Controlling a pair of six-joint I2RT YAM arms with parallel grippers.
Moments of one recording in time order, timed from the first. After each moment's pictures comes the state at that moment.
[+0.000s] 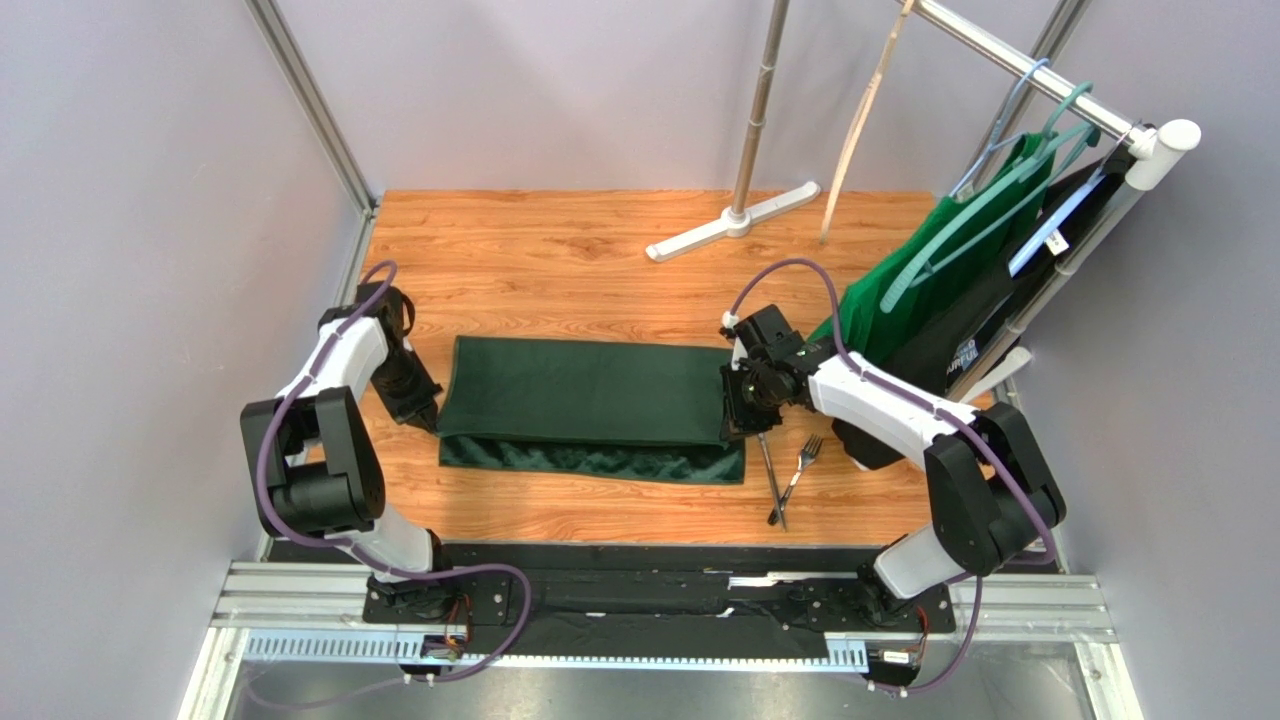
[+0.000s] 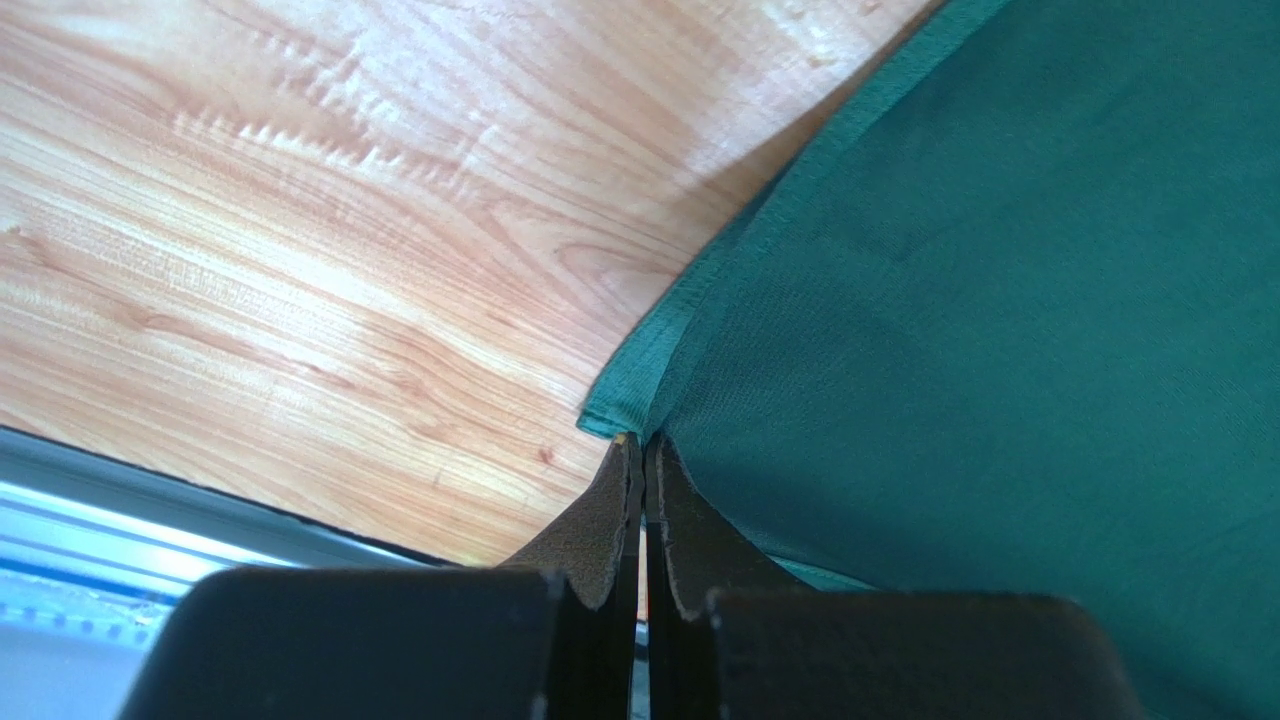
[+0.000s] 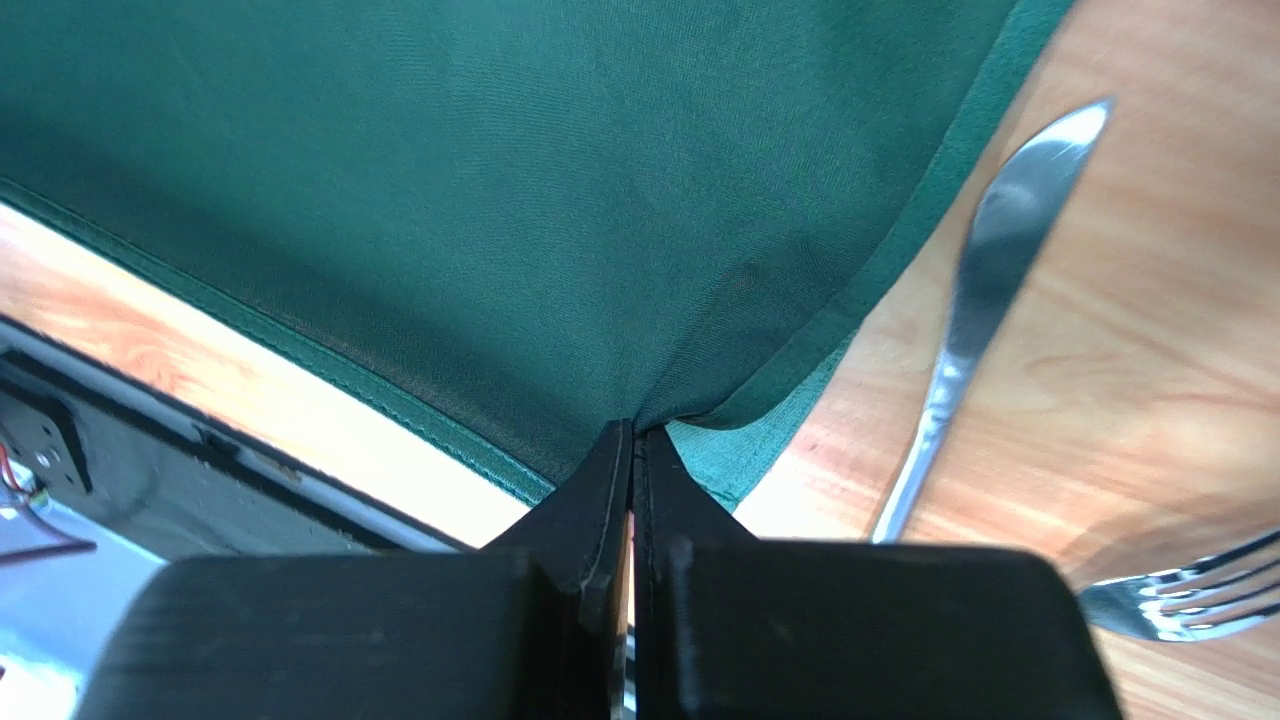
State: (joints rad) left arm 0.20 1.56 1.04 -0.94 -0.03 -0.41; right arm 0.54 1.51 0.95 -0.58 -0.23 0.41
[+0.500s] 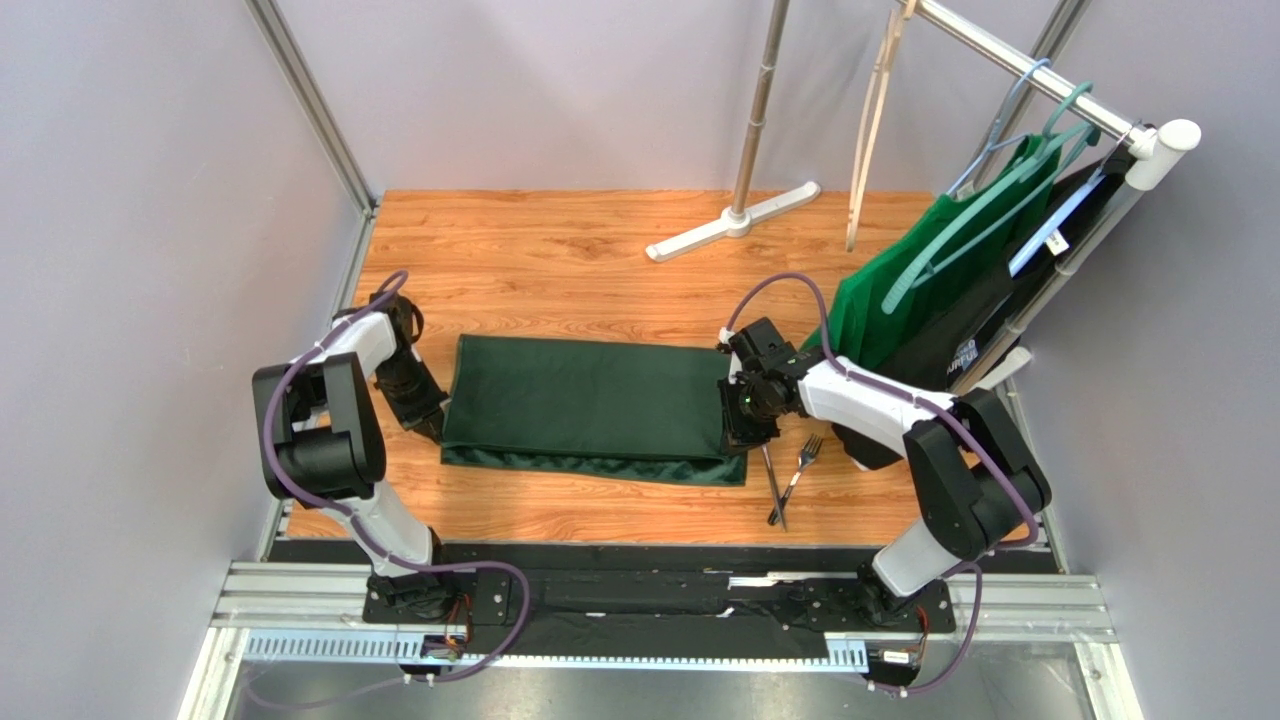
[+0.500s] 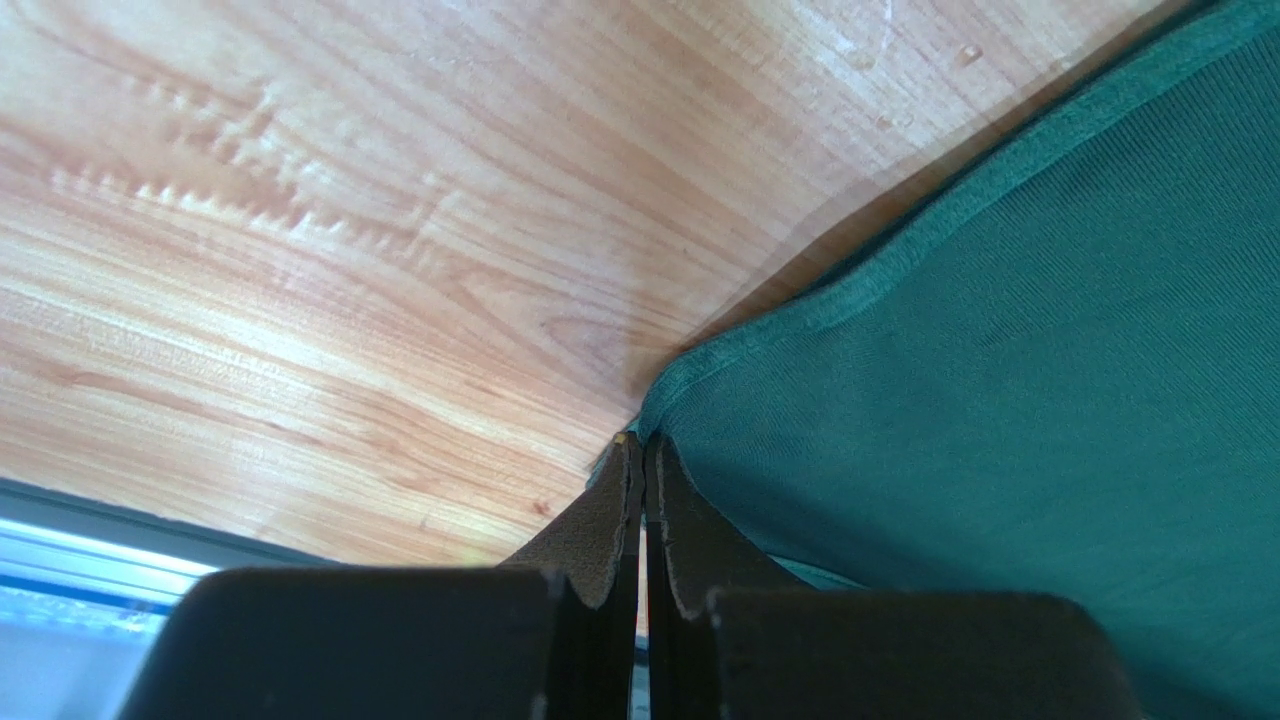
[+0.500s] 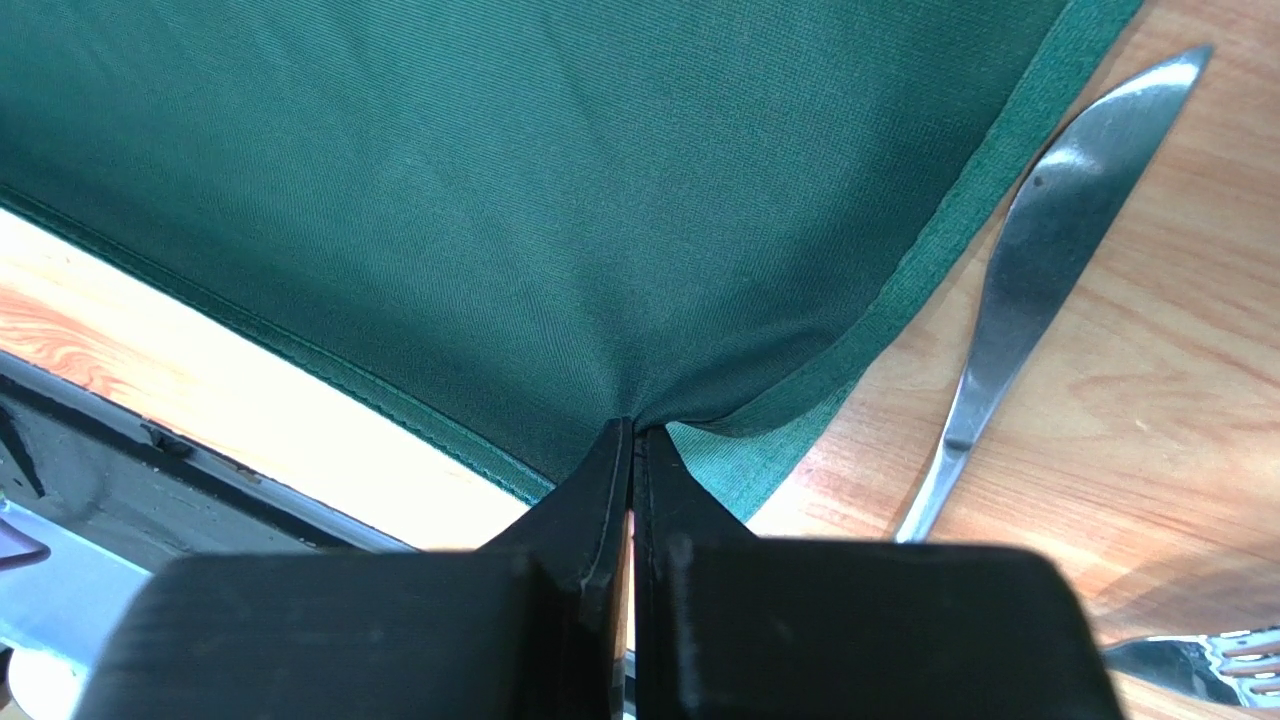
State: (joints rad) left arm 0.20 1.70 1.04 -0.91 -0.02 -0.41; right arm 0.55 1.57 0.90 -0.54 -0.25 0.42
